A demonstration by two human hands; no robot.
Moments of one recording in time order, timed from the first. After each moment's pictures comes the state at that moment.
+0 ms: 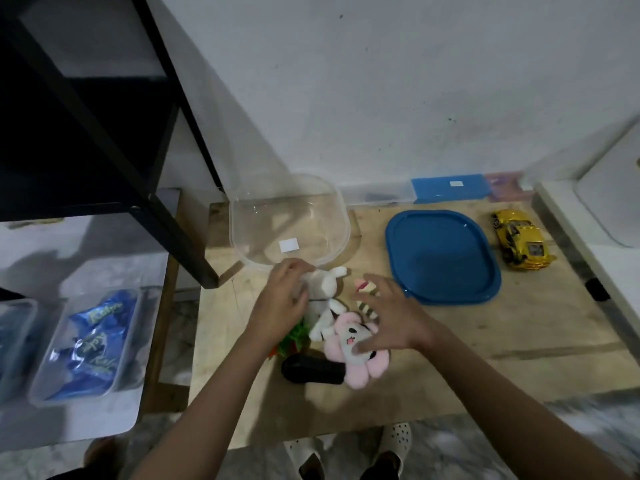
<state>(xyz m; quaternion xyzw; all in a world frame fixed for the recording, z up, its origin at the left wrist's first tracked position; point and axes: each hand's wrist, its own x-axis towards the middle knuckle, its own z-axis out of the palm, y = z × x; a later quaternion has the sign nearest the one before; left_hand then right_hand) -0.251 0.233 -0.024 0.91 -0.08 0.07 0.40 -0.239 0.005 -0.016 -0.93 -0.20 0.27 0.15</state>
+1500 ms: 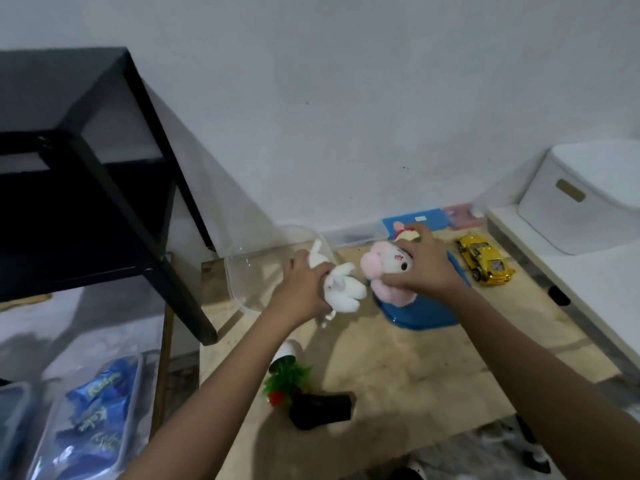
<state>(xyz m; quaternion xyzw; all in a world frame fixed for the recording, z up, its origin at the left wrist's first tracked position) -0.200 0.206 0.070 0.96 -0.13 -0.10 0.22 -0.191 -0.025 0.082 -0.97 0.01 0.01 0.26</state>
